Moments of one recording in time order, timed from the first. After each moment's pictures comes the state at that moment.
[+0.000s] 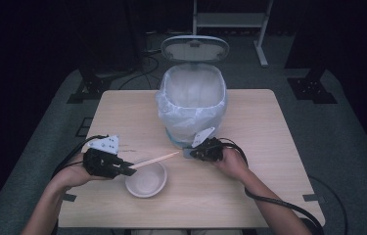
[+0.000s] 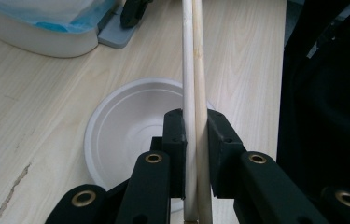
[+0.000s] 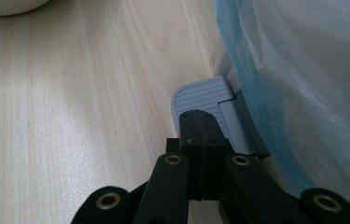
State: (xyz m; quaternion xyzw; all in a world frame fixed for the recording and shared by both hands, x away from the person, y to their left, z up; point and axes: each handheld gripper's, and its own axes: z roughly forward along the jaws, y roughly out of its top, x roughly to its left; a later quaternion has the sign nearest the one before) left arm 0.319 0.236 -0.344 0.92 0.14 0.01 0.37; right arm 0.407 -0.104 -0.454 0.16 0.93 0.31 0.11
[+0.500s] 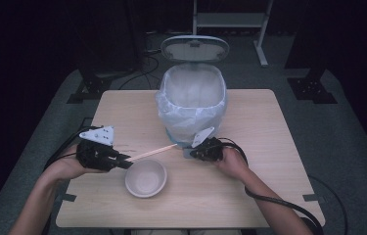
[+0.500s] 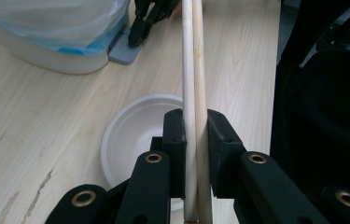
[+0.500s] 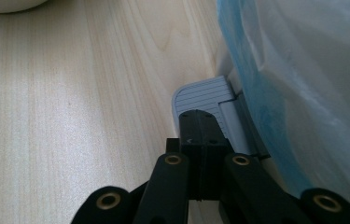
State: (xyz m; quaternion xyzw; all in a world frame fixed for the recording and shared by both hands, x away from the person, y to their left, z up) left arm 0.320 0.240 -0.310 0.92 0.13 0.02 0.38; right arm 0.409 -0.104 -0.454 0.15 0.93 0.31 0.11
